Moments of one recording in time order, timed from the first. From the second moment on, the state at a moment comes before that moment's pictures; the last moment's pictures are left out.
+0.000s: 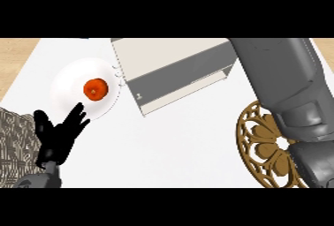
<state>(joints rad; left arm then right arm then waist) -0.06 0.23 0.02 -1.36 0.19 0.03 0.28 -1.46 -0.16 -0.06 -0.73 0.59 0.16 0.16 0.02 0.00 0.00</state>
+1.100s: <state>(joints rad) -0.07 0.23 0.04 -1.35 0.18 0.02 0.28 -1.57 -0.17 -0.39 -0.61 0.32 0.02 0.25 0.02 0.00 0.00</state>
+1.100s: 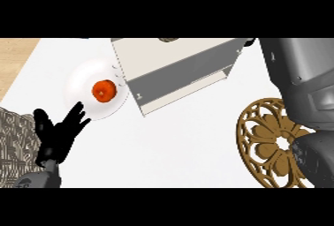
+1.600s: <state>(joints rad) -0.05 0.23 0.04 -1.36 0.18 0.00 0.28 -1.54 -0.33 -0.48 -0.58 0.30 -0.13 0.25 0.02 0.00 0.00</state>
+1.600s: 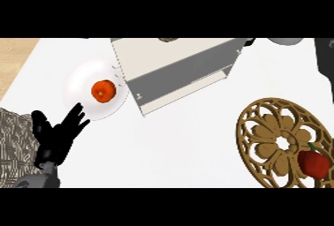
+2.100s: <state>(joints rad) -0.06 0.23 0.05 -1.37 0.18 0.00 0.30 -1.47 -0.57 -0.59 -0.48 0.20 0.00 0.21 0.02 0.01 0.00</state>
